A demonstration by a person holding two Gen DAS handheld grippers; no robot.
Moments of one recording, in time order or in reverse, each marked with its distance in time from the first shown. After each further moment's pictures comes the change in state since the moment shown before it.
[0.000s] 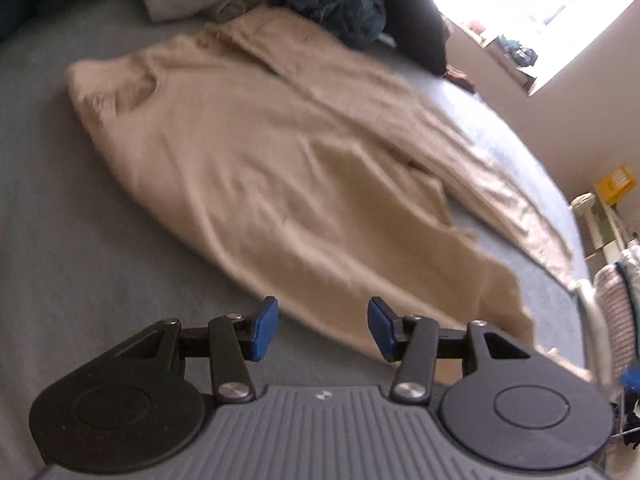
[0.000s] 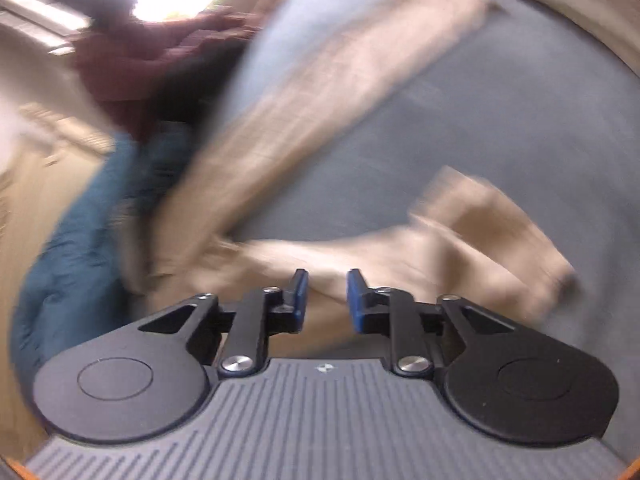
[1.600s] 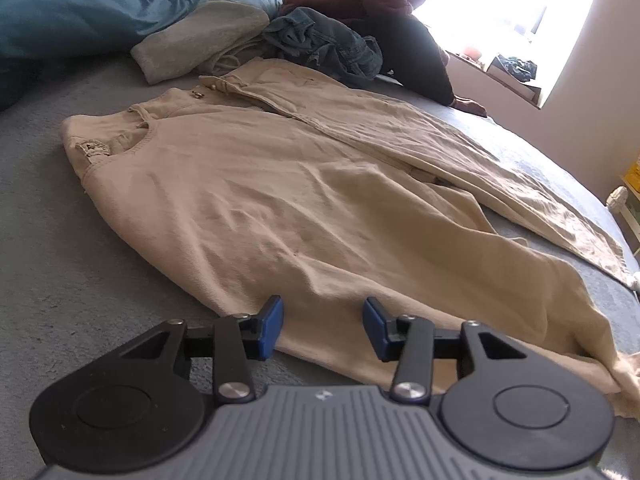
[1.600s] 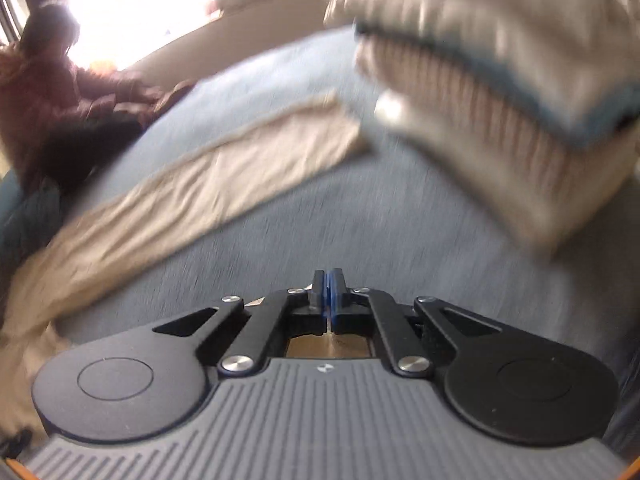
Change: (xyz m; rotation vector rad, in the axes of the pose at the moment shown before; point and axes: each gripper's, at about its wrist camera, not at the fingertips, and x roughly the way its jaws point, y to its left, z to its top) left arm 0.039 -0.012 -0.019 0.136 -0.241 0.116; right arm 0.010 -0.070 0.068 -0.214 -0.396 -0.331
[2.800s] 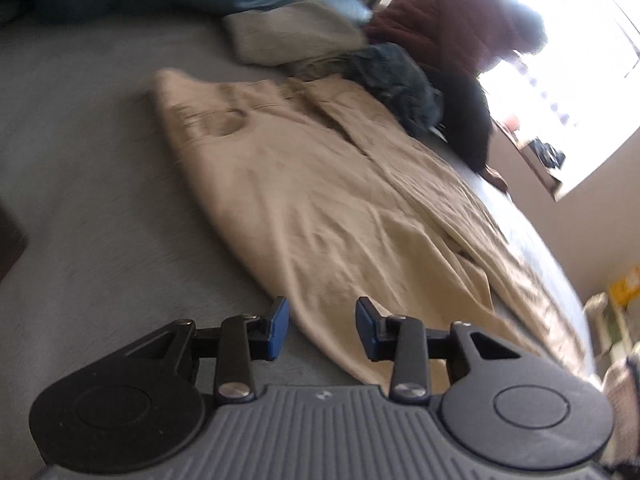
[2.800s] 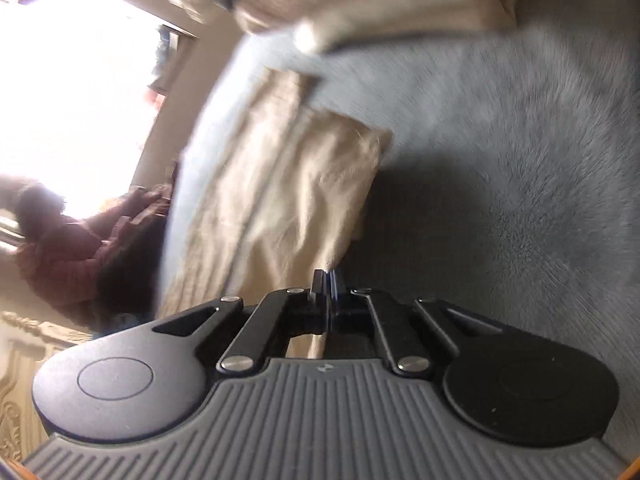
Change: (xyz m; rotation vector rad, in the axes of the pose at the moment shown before) left arm -0.034 0.078 0.008 -0.394 -0.007 -0.069; right arm -0.019 -0.041 -0.095 0.660 0.025 0.223
